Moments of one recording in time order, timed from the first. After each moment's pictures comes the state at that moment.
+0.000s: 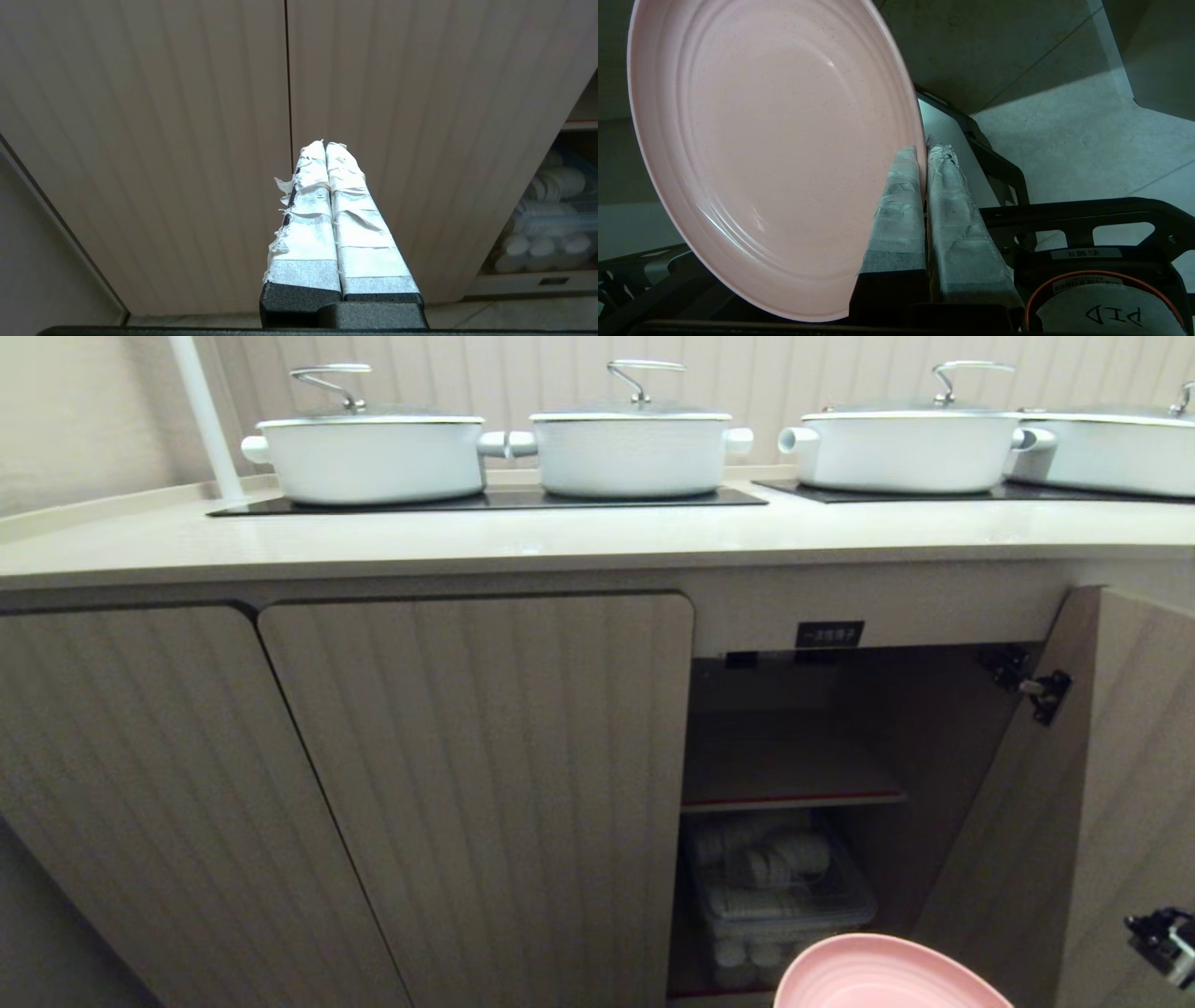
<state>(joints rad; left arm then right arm) 0.00 0.00 0.00 0.00 0.00 0.00 0.31 1.15 -0.31 0.22 0.05 0.71</state>
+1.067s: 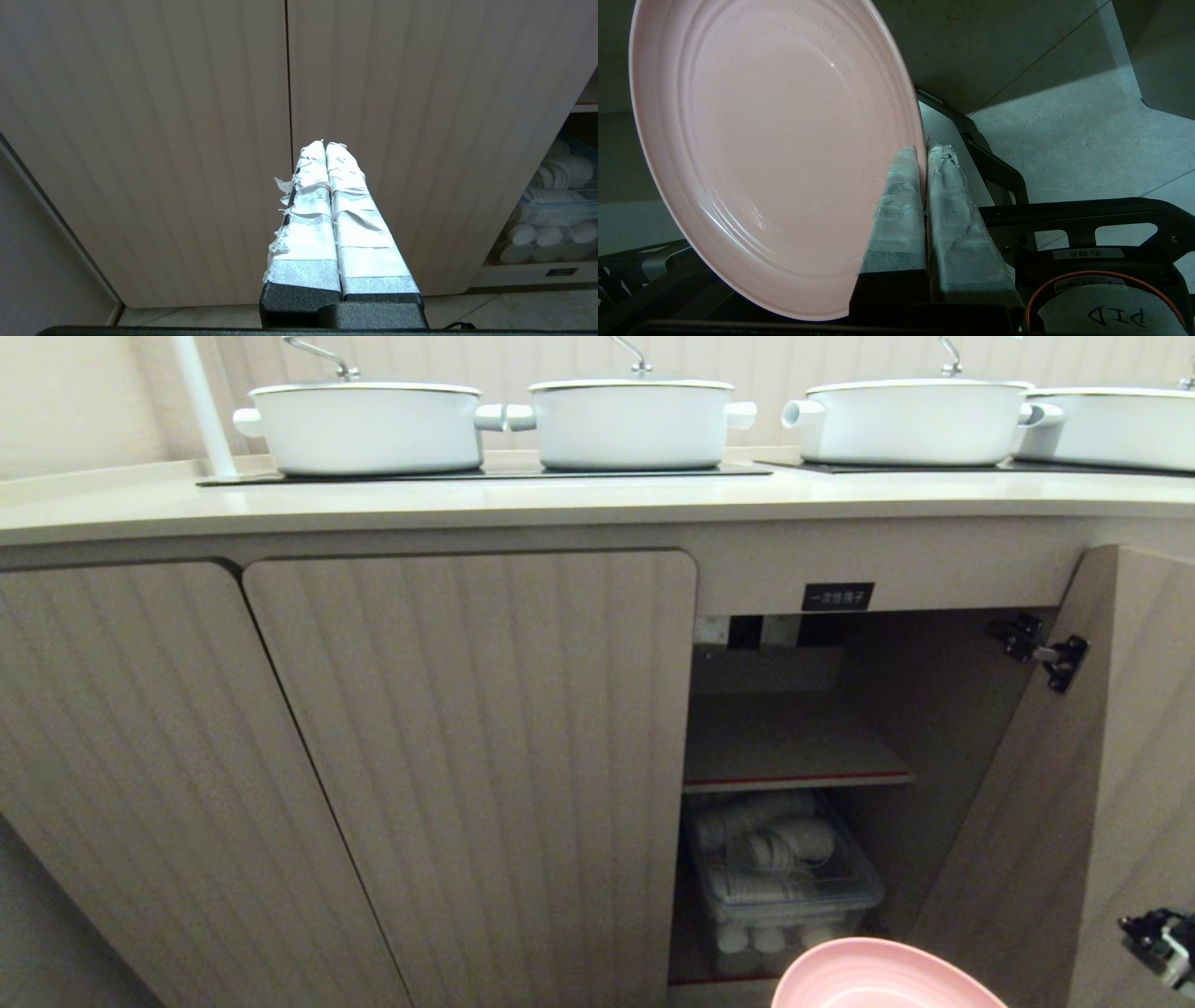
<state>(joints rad) 0.00 0.00 0.00 0.00 0.00 0.00 0.33 1.16 -0.31 0.21 0.05 0.71</state>
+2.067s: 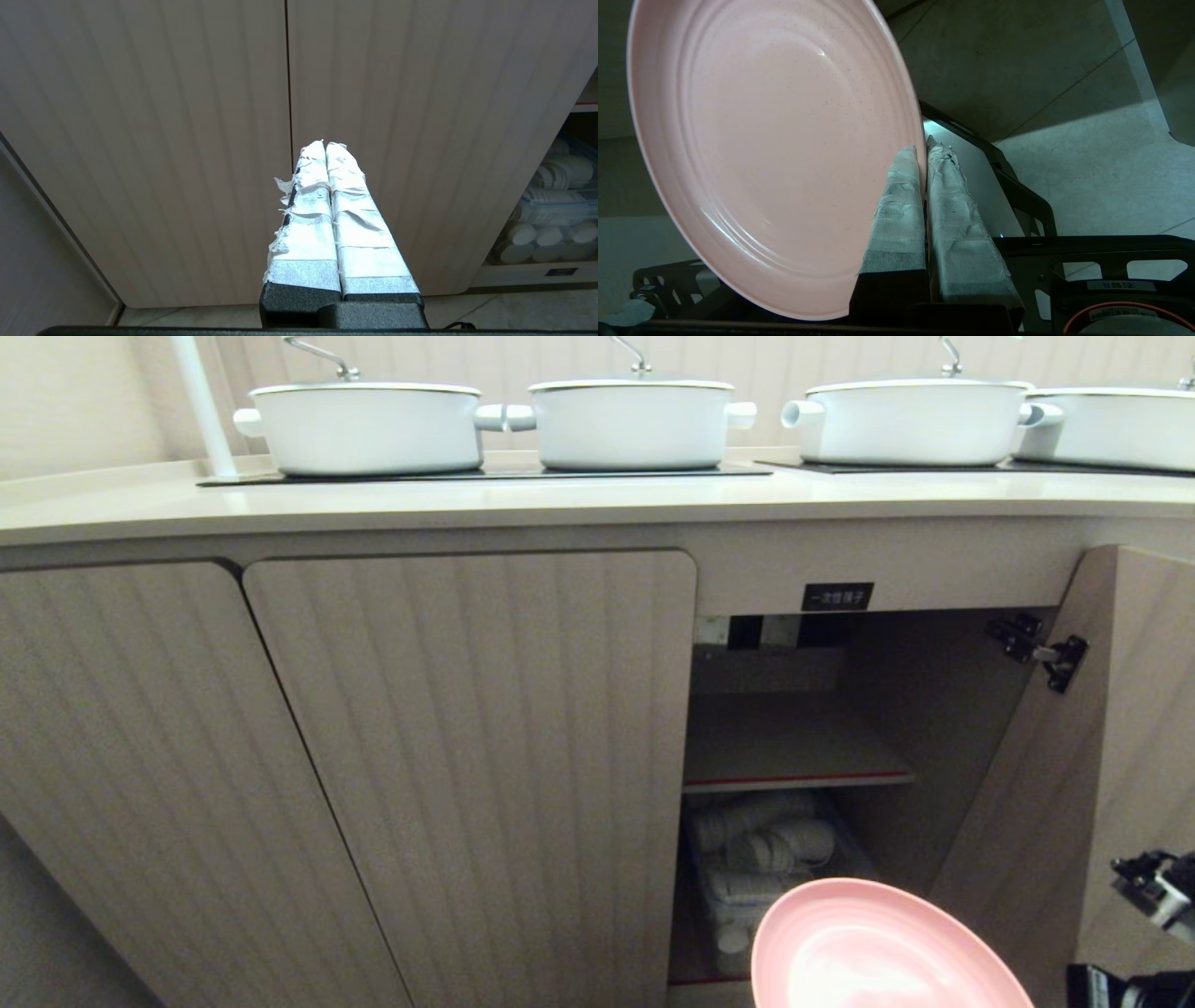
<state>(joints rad) 0.00 0.00 0.00 0.00 0.00 0.00 0.32 1.18 -0.44 0.23 0.06 0.73</state>
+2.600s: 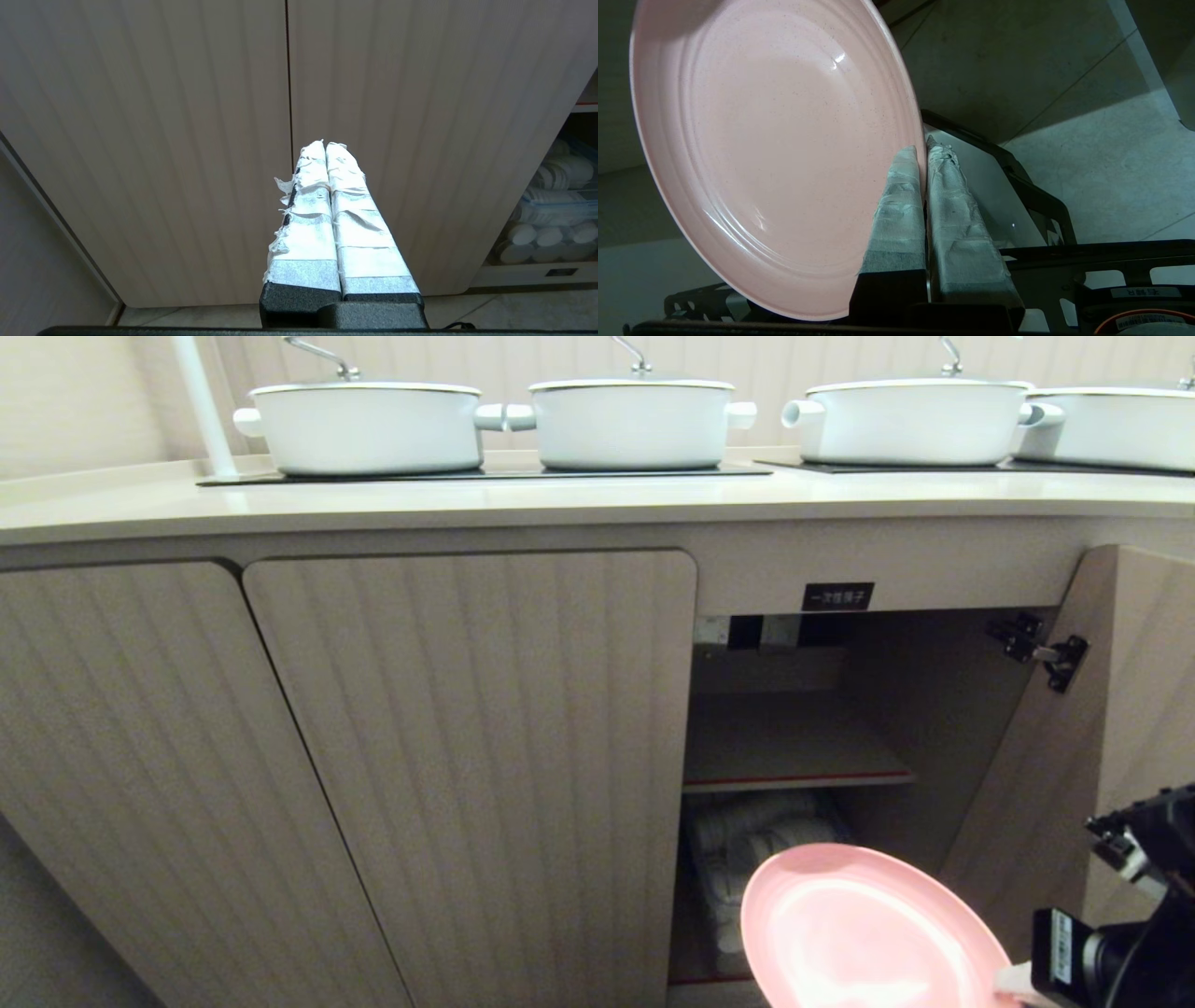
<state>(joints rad) 0.00 0.00 0.00 0.00 0.00 0.00 0.31 1.29 -0.55 0.26 0.04 0.79</state>
